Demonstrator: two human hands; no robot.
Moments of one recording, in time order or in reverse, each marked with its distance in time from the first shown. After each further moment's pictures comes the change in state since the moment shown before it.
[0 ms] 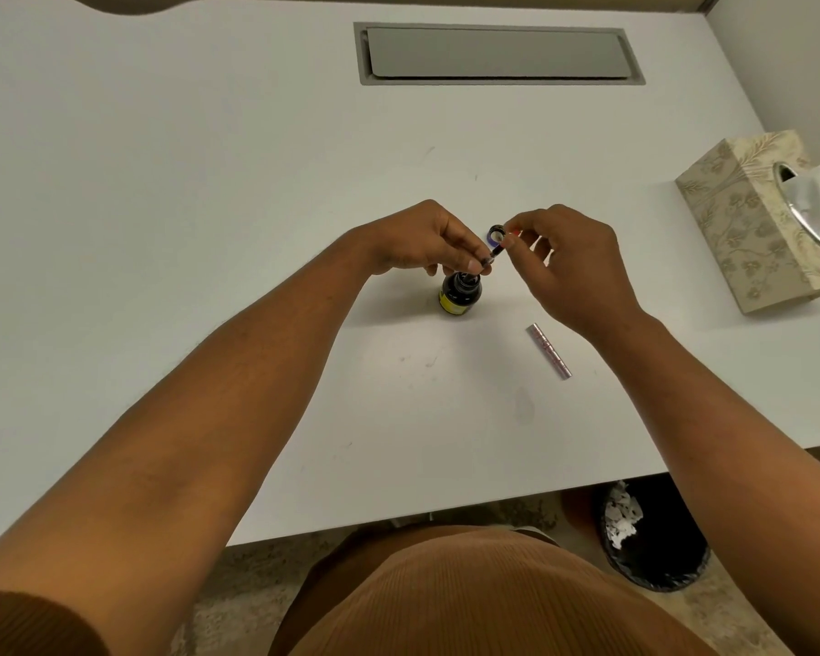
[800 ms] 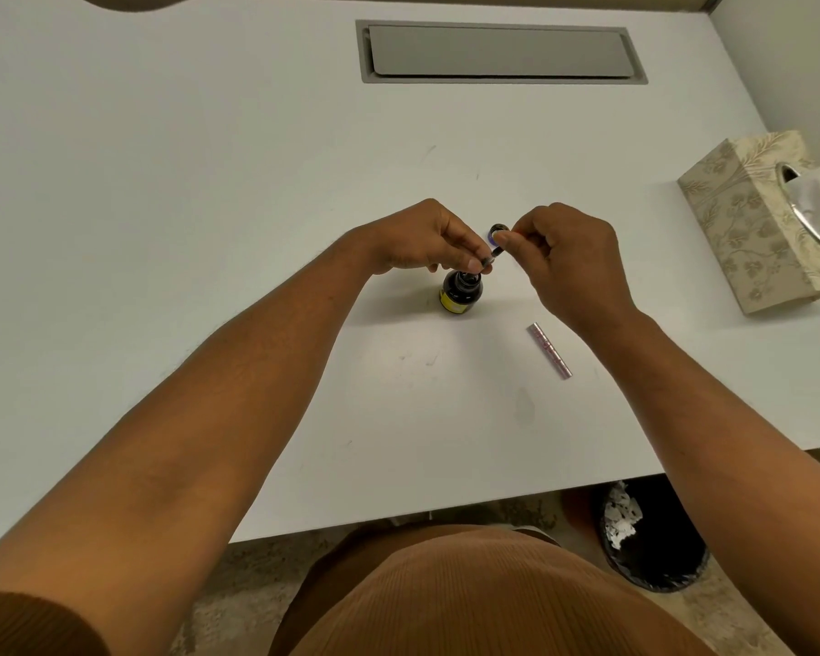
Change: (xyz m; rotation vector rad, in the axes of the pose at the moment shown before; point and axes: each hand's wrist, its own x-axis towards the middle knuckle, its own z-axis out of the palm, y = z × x) left_hand -0.004 0.003 0.003 -0.025 0.002 0.028; right_hand 0.003 0.003 0.006 0.010 0.017 0.038
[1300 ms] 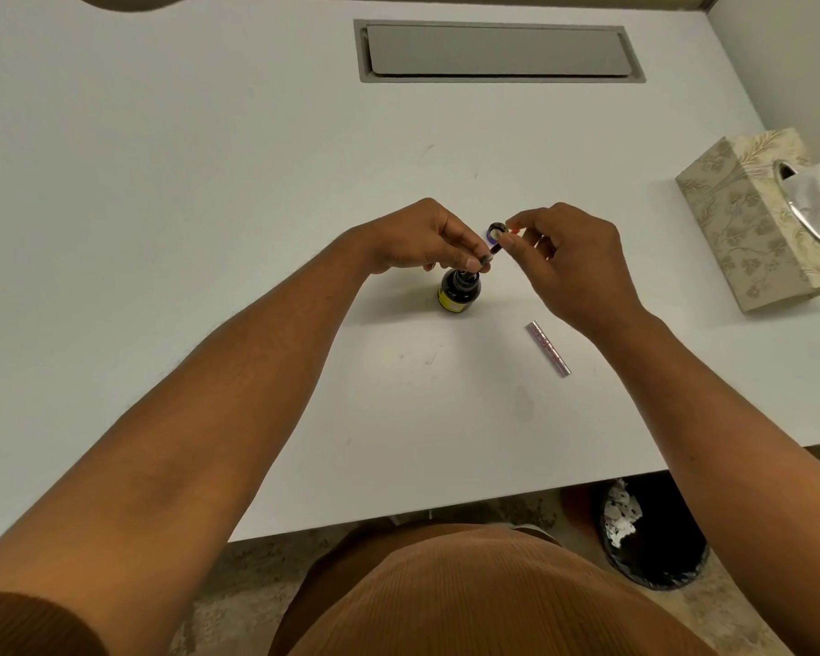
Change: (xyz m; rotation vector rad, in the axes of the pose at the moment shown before) left_hand -0.001 0.001 0.001 -0.029 0.012 -0.016; right_hand -0.004 -0.001 -0.007 0.009 -0.001 -0.031
